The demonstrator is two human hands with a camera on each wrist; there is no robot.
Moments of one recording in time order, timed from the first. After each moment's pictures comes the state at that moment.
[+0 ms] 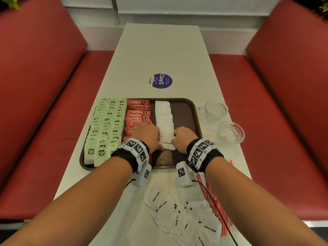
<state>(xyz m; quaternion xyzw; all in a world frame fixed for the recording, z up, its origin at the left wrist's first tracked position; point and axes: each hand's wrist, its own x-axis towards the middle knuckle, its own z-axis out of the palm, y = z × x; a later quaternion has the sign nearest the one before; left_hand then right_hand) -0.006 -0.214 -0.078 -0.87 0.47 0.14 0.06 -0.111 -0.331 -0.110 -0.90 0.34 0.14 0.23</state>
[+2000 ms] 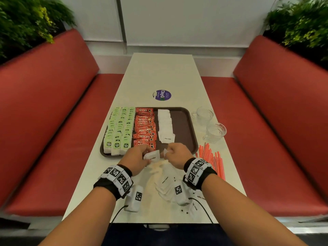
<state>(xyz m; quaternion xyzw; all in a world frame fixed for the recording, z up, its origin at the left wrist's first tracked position) -0.064 -0.066 -0.062 -0.84 0.41 0.23 -0.27 -0.194 -0.220 -0.070 -0.86 0.31 -0.02 0.40</state>
